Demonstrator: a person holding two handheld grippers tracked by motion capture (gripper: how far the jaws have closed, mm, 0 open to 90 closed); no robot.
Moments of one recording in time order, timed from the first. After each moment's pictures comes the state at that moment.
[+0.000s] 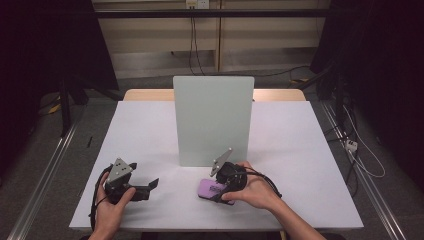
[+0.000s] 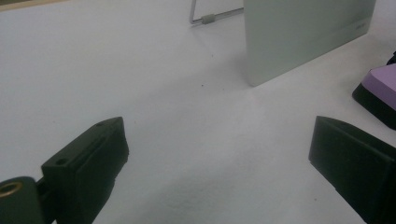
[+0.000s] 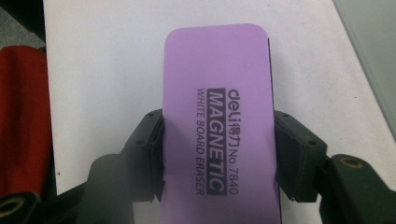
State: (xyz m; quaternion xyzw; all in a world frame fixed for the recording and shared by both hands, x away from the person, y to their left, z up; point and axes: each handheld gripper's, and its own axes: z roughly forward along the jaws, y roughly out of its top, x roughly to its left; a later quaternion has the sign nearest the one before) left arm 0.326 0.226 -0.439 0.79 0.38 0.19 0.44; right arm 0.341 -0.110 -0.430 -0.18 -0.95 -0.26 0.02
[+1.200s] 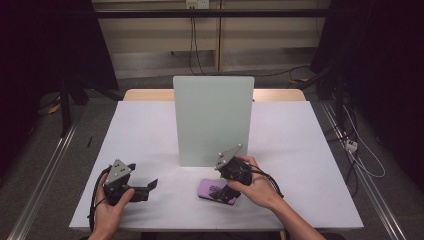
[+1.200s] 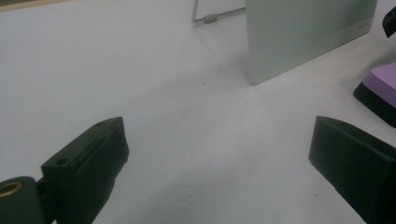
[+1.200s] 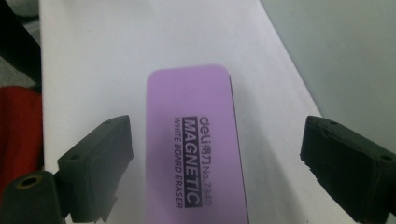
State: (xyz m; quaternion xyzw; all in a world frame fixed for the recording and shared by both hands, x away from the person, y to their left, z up) left arm 0.323 0.228 -0.440 0.79 0.38 0.19 0.44; right arm 0.342 -0.120 -0.420 -0.20 -0.92 -0.33 -0.02
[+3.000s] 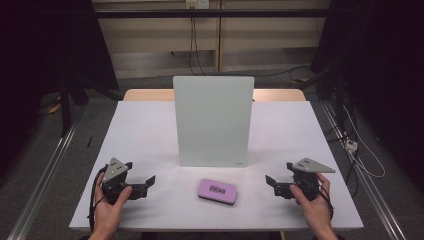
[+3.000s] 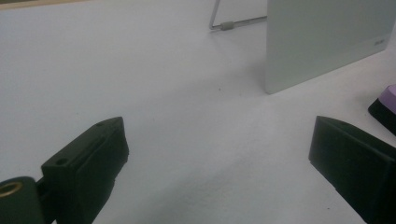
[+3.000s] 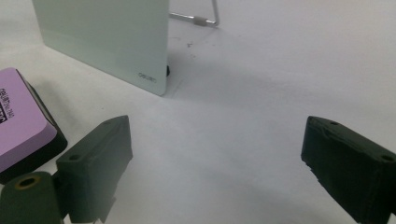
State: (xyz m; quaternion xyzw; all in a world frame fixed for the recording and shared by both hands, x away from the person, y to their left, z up) left arm 0.325 0.233 -0.439 0.77 0.41 0.20 0.45; right arm 0.283 -0.280 -0.439 -0.49 -0.73 -0.43 -0.22
